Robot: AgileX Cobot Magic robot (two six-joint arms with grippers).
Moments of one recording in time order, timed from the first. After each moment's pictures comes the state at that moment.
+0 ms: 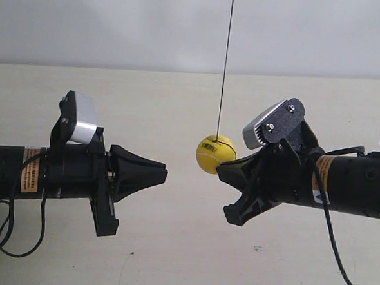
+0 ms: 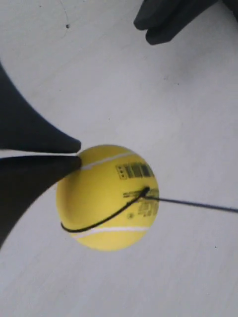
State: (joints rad) left arm -0.29 1.81 -0.56 1.08 -1.05 -0.43; right arm 0.44 1.63 -0.55 -0.85 -0.60 0.54
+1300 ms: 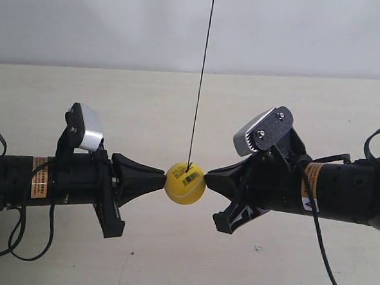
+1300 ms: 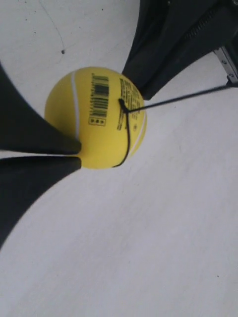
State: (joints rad) left arm -0.29 1.90 -0.57 1.01 -1.05 -0.39; right arm 0.47 1.67 -0.55 -0.84 -0.67 0.56
